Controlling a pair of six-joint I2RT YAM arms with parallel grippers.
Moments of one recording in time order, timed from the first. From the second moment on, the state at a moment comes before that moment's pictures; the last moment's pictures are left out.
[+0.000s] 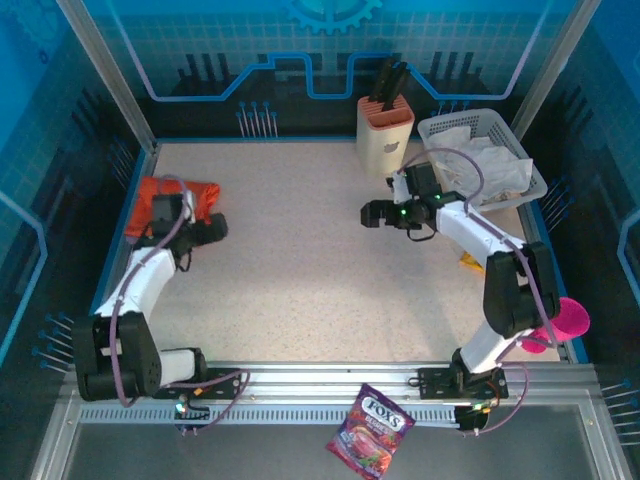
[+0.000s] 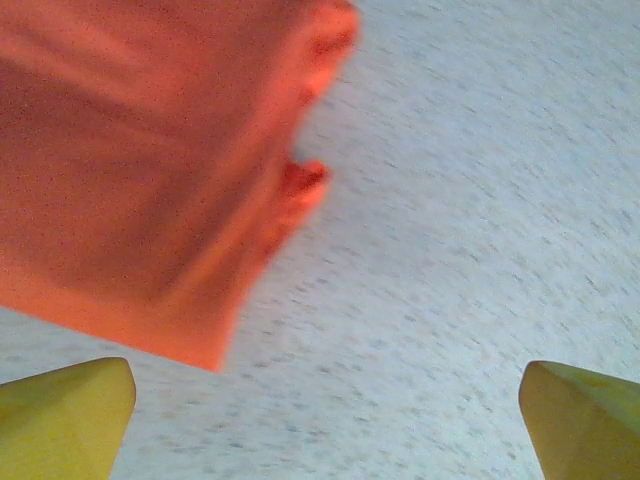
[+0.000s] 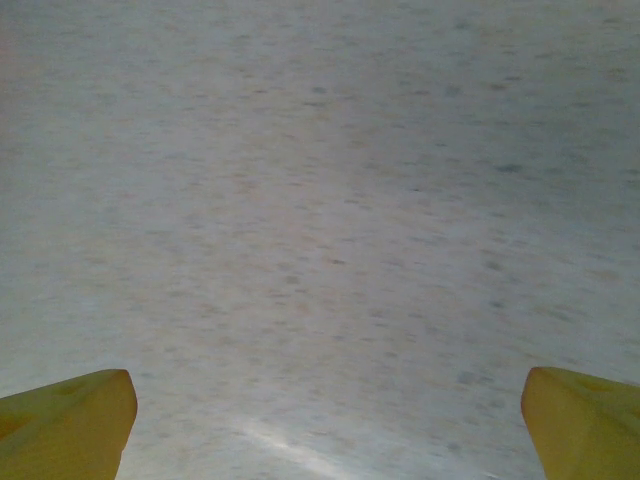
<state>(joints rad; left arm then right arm) 0.13 1.25 0.75 -0.30 0.06 -0.20 0.26 1.64 1.14 -0.46 -0.28 0.25</state>
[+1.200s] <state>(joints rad) 0.02 1.55 0.36 0.82 0.00 -0.14 0.14 1.34 0.47 0.42 0.09 -0.04</state>
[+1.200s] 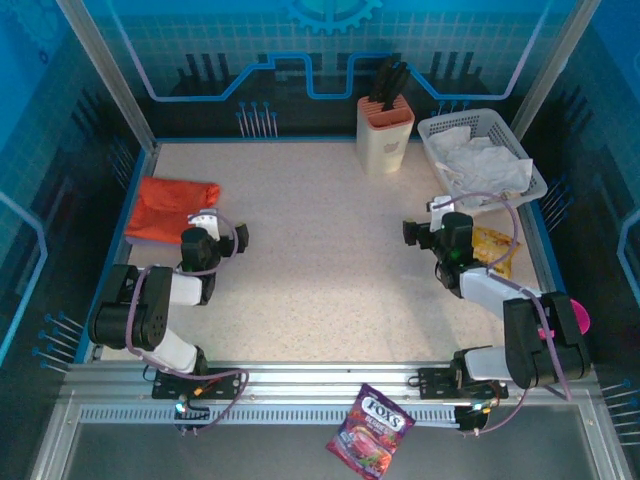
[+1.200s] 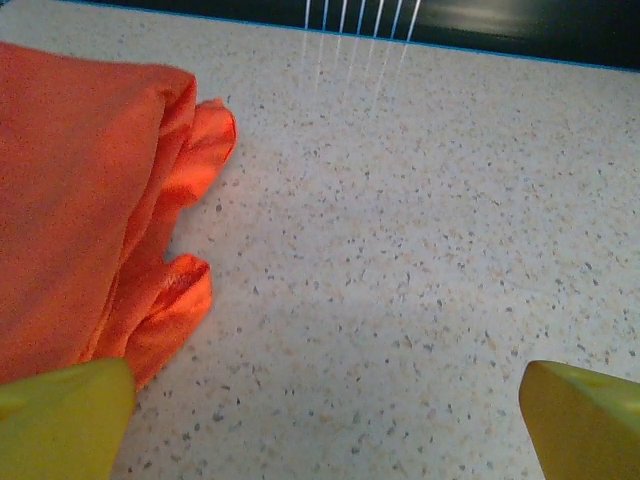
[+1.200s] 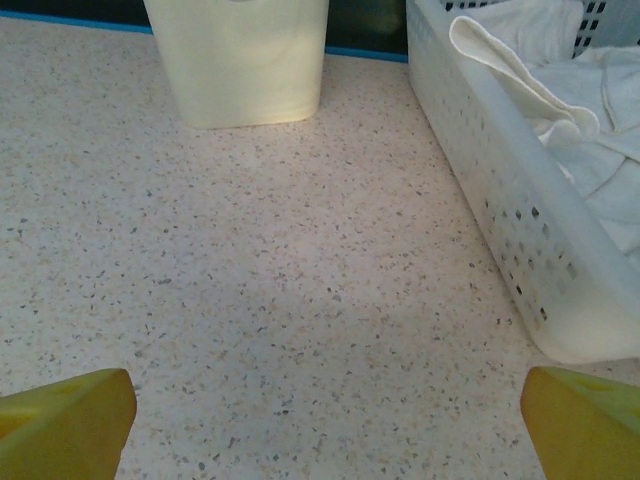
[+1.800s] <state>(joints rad) 0.01 1.55 0.37 0.82 0.02 -0.11 0.07 1.54 0.39 0.77 0.00 -0.05</state>
